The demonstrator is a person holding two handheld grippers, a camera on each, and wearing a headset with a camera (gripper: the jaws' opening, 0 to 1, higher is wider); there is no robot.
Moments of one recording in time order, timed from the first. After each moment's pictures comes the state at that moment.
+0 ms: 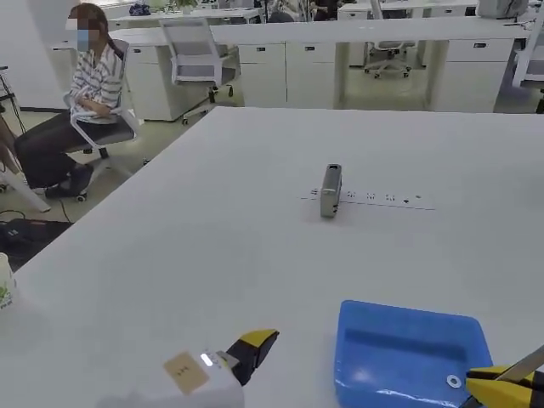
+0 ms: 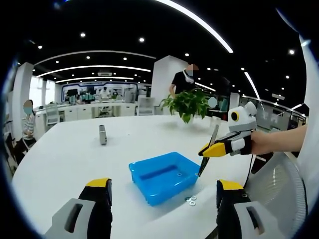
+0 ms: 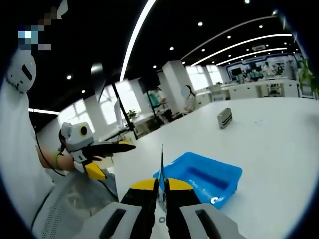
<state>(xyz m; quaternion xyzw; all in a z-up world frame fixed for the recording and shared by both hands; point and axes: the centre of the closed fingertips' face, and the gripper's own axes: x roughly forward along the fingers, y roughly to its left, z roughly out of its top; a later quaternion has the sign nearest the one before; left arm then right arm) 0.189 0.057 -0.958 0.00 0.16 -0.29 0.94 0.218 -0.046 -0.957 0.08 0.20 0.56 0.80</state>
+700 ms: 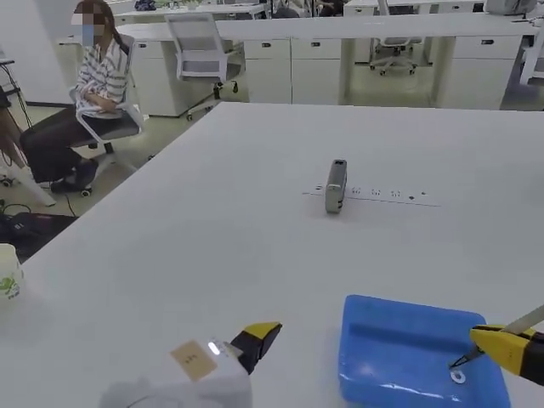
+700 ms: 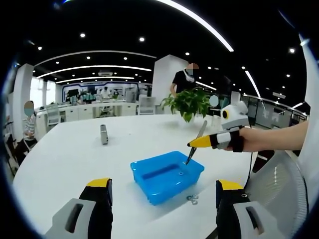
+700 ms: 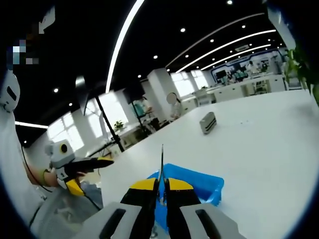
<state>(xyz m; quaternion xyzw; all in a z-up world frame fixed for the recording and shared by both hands) 0.189 0.059 -0.959 0.00 0.16 -0.29 0.94 0.268 -0.050 -0.963 0.12 0.20 0.51 0.83</state>
